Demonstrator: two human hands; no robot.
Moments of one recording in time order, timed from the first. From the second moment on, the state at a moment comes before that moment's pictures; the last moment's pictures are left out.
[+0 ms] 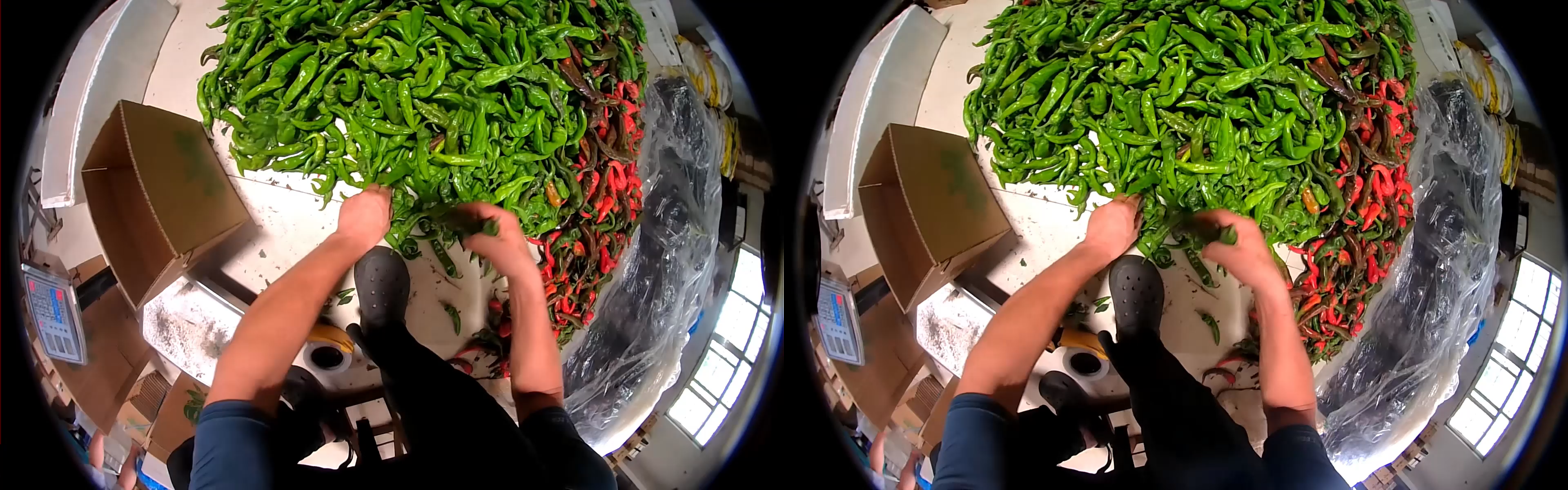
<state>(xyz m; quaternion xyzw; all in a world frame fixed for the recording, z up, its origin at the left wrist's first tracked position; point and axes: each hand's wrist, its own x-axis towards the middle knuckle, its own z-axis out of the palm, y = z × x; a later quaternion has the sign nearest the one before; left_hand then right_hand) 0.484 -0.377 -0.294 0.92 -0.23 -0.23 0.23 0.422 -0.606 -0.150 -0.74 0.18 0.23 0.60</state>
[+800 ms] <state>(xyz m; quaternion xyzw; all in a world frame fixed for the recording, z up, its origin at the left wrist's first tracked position) 0.466 -0.323 -0.234 0.44 0.22 -0.22 0.84 0.513 -0.601 -0.137 -0.86 0.21 0.11 0.45</state>
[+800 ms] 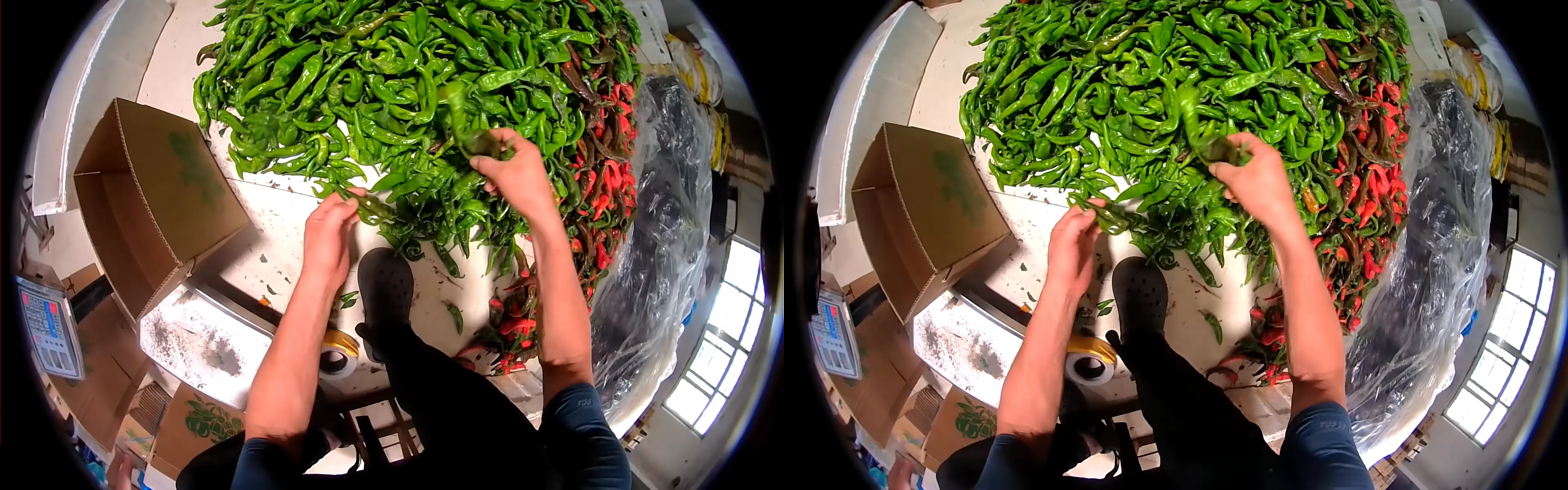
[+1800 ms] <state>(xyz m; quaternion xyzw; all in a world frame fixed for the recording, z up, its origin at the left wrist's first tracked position) 0.515 -0.348 -0.197 0.45 0.10 -0.28 0.84 0.524 -0.505 -0.153 -0.69 0.10 0.29 0.65</state>
